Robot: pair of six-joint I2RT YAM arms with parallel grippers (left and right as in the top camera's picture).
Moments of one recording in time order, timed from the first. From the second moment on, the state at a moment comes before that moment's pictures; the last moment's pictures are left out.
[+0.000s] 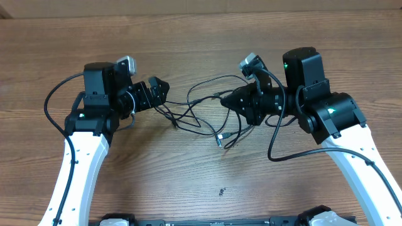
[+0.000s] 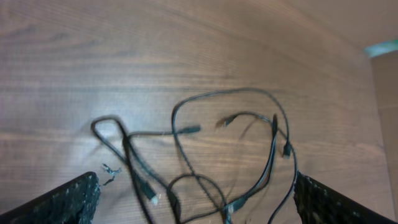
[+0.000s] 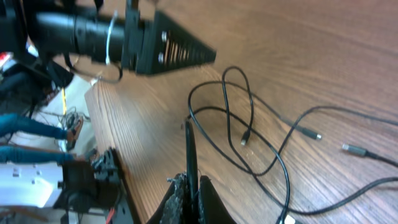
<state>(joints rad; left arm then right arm) -0.03 1.31 1.05 -0.57 0.42 -0.41 0.35 1.32 1.31 -0.75 -0.77 -0.02</state>
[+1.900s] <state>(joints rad) -0.03 1.36 1.05 -0.79 0.41 -0.31 -0.14 1.30 1.30 0.69 -0.45 1.37</state>
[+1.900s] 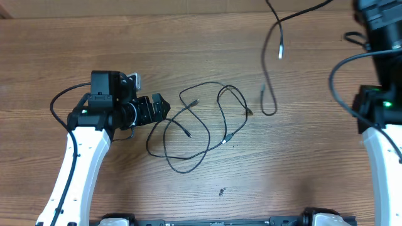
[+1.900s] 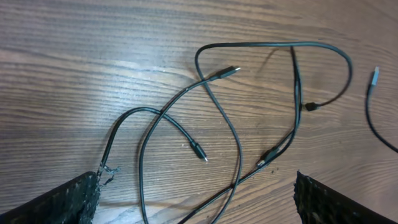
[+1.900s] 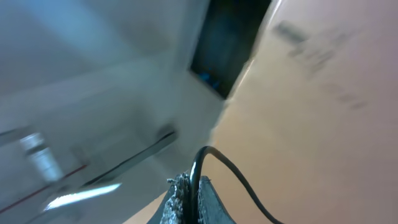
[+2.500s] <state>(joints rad) -0.03 1.38 1.05 -0.79 0.41 -0.31 -0.38 1.31 1.30 0.36 -0.58 1.28</state>
